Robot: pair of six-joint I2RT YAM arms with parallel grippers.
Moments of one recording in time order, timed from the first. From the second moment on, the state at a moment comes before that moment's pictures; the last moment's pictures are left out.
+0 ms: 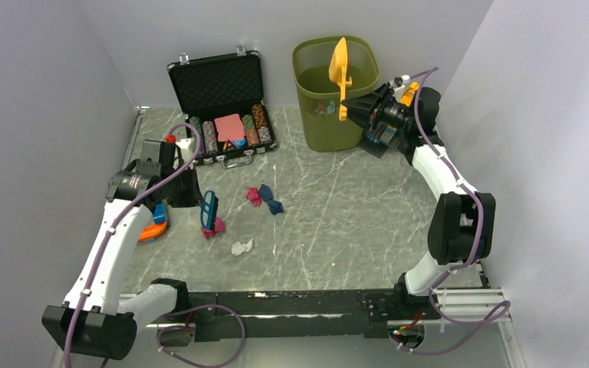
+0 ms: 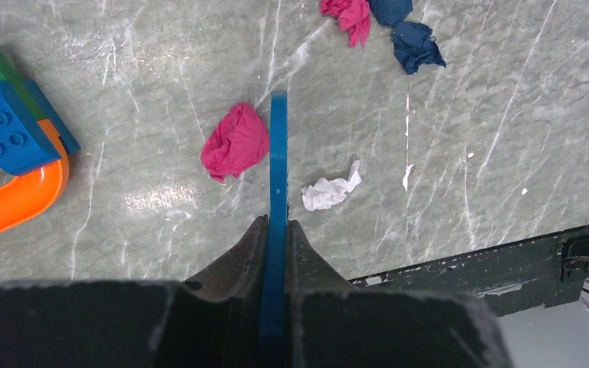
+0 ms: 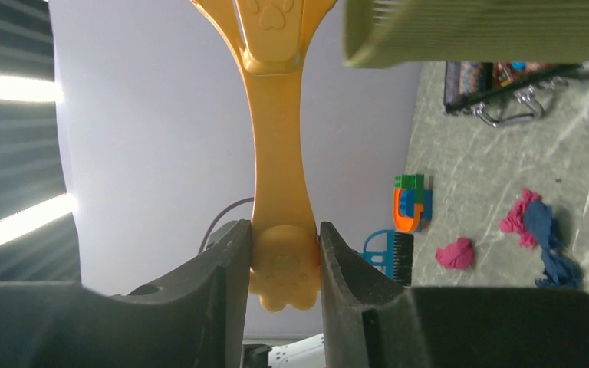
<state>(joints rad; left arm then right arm) -0.15 1.06 1.17 -1.05 0.16 -0.20 0.01 1.64 1.30 0.38 -0.98 1.46</state>
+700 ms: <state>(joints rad) -0.15 1.11 1.17 -1.01 0.19 -0.20 0.41 1.58 1.87 -0.60 -0.47 0.36</state>
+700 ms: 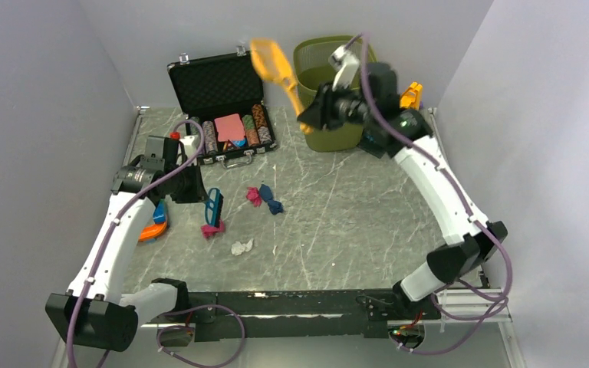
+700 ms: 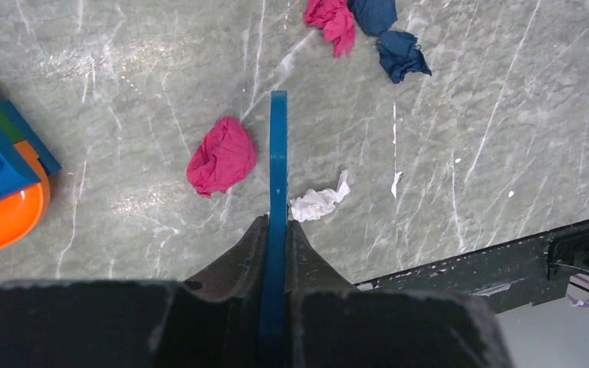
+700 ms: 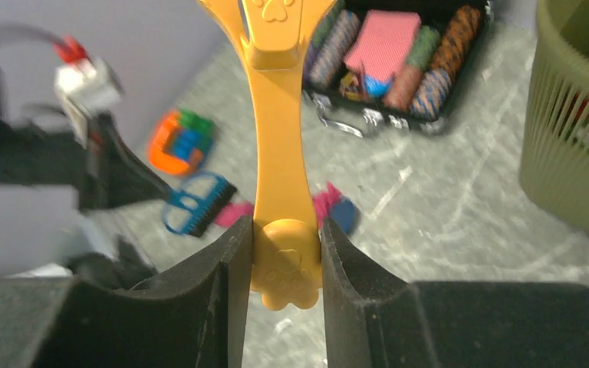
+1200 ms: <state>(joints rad) -0.15 1.12 1.17 -0.97 0.22 -0.21 0.90 1.13 1.10 -0.41 0.31 0.00</state>
